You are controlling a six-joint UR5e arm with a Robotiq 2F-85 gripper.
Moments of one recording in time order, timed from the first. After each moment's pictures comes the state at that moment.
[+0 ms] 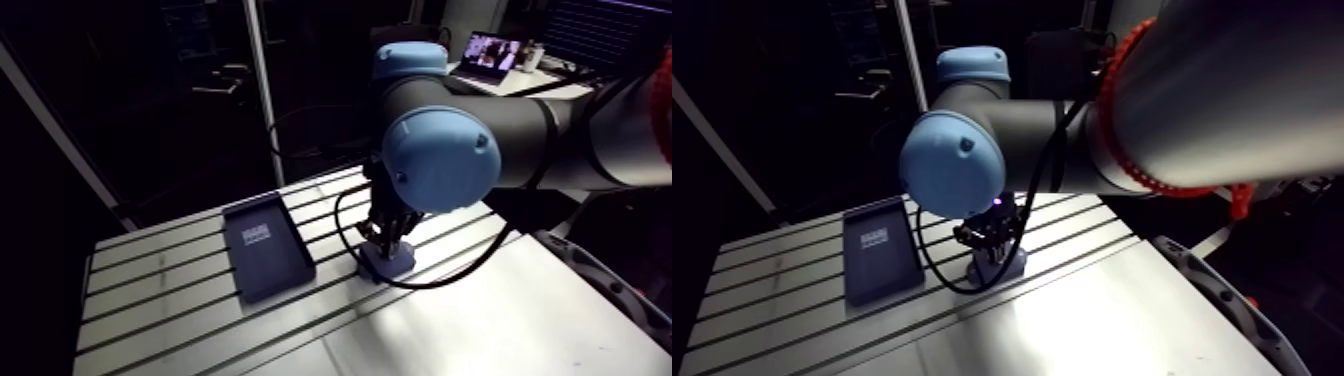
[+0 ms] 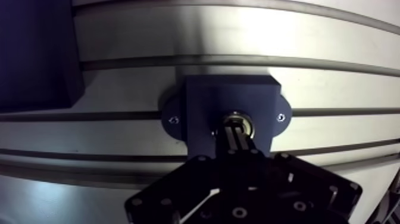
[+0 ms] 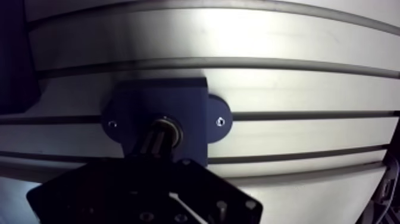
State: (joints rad) arm -0.46 -1.30 2.09 -2.27 -1.63 -2.03
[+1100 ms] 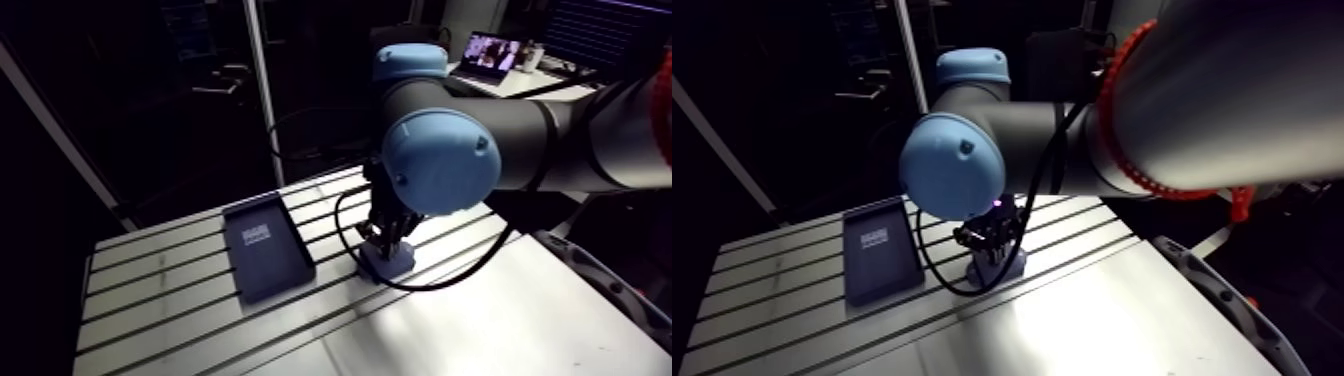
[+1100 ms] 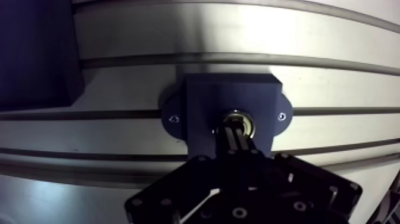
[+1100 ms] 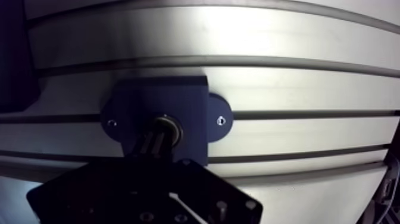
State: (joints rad) arm -0.46 -1.30 2.09 -2.27 -1.63 -2.03
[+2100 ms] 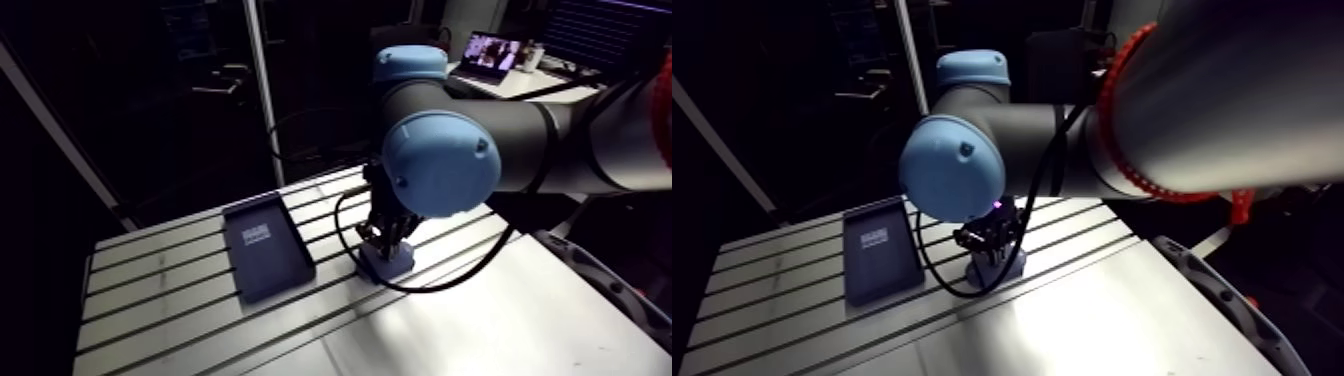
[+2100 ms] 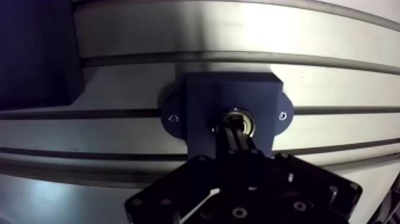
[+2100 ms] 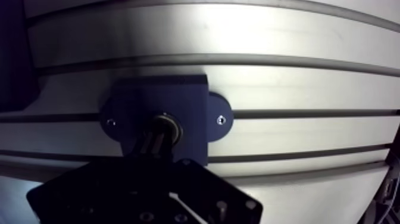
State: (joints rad) arm -0.46 -1.30 2.09 -2.27 -1.63 -2.03
